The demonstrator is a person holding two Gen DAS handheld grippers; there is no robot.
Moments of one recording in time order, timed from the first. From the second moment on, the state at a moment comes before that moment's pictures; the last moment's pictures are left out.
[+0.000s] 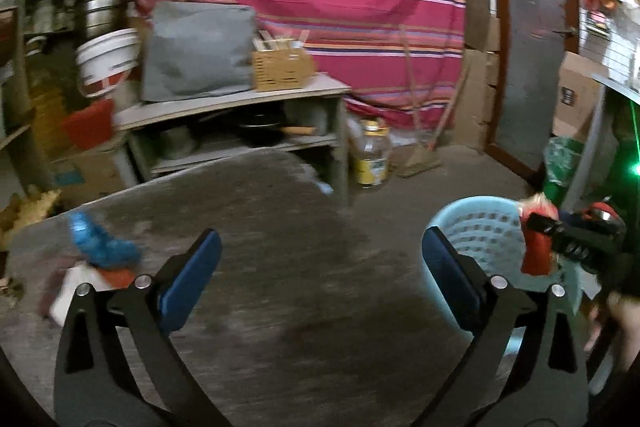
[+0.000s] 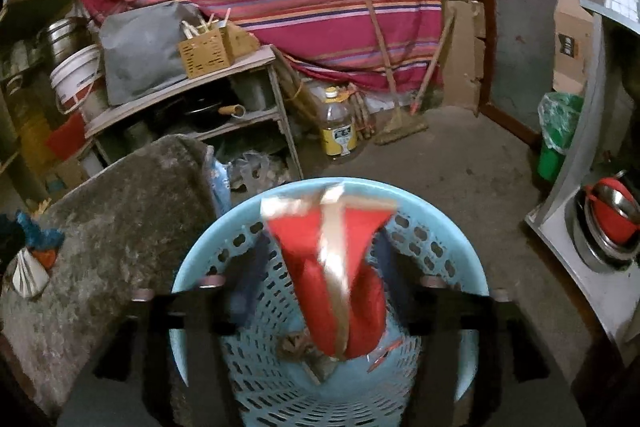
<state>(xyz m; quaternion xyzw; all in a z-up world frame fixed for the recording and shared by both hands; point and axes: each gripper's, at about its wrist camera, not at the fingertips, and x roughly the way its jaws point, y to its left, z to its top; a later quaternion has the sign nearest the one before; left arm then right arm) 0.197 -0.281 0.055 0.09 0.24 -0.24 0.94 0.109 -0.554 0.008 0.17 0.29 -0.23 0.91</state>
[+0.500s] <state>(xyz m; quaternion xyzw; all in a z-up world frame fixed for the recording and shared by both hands) 0.240 -0.078 0.051 0.05 0.25 -0.08 0.96 0.148 -0.440 0.031 0.08 0.28 -0.20 0.94</state>
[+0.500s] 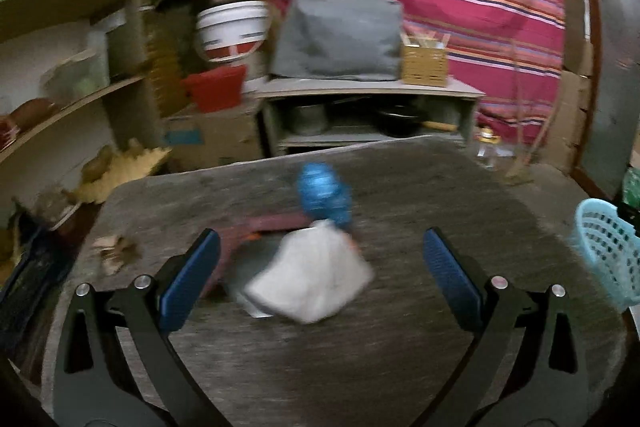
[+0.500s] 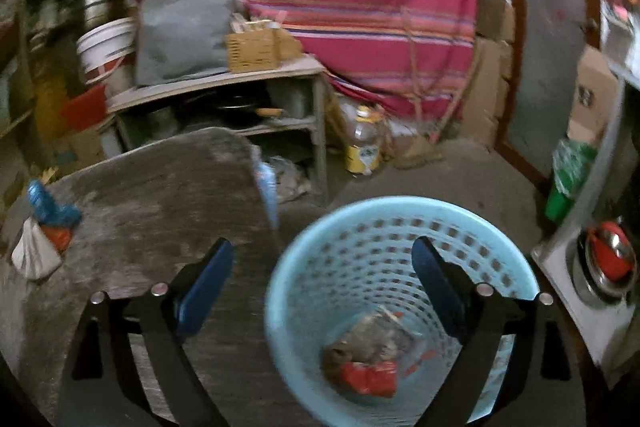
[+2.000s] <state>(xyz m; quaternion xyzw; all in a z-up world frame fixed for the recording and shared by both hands) 0.342 0.152 -0.007 0.01 0.31 0.08 0.95 0.283 -0.198 0.009 0.03 0.31 -0.04 0.95</state>
